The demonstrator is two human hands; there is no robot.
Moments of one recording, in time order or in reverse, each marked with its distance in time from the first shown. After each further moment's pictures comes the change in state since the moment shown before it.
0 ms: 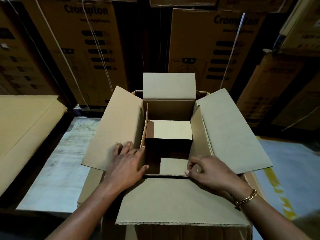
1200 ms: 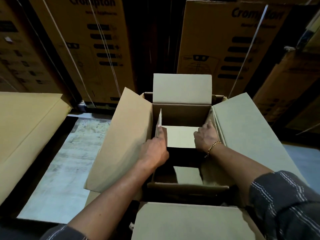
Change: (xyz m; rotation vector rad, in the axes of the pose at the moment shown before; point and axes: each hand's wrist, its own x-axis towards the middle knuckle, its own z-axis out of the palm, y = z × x) left_hand 0.128 0.016 -0.001 -0.202 -0.080 -0.159; right_hand 0.224 0.033 0.008 -1.049 -0.235 0.219
